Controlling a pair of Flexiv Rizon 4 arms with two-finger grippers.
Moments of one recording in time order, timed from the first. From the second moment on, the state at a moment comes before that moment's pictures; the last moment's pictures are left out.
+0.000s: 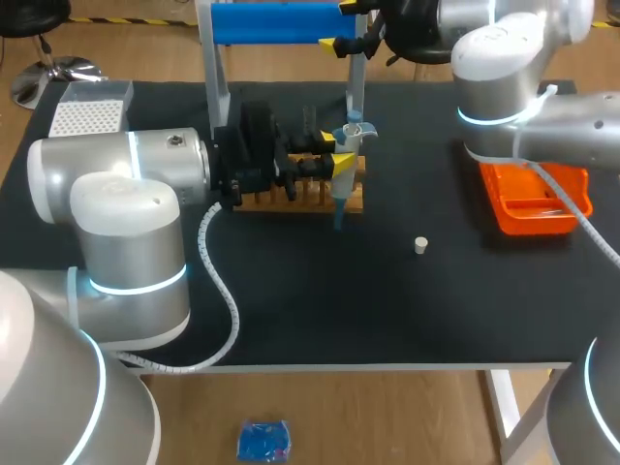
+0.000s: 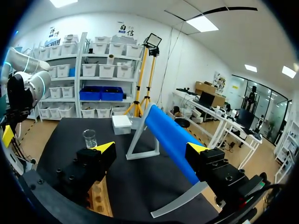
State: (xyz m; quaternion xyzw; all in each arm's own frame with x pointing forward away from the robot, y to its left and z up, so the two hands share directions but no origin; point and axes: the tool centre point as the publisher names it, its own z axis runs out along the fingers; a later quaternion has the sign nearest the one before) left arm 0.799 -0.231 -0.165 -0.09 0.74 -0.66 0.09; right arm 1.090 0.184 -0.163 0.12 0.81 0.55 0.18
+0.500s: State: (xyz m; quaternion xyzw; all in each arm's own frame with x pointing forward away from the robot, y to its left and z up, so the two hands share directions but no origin) left arm 0.844 -0.200 -0.151 -0.13 0.75 -0.63 0.14; right arm 1.090 0.184 -0.163 0.12 0.81 0.55 0.18
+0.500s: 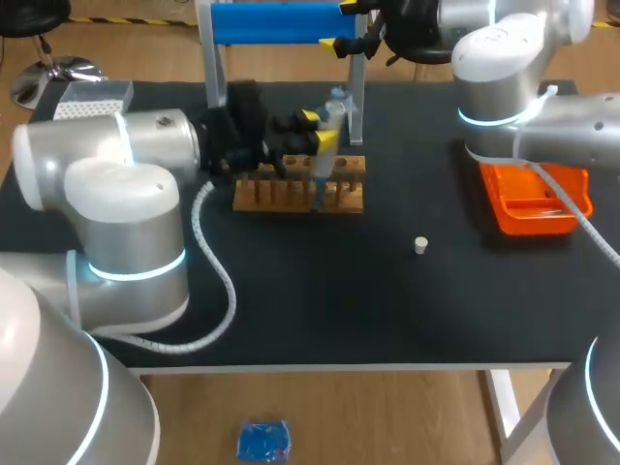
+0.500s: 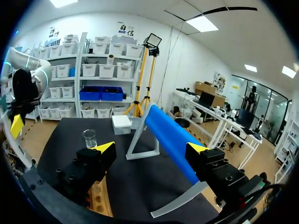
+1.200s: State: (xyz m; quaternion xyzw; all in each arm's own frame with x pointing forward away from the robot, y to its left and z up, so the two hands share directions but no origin) left arm 0.964 -0.032 -0.106 -0.23 0.76 -0.58 0.15; right arm 1.090 0.184 -0.163 0.12 0.81 0.55 0.18
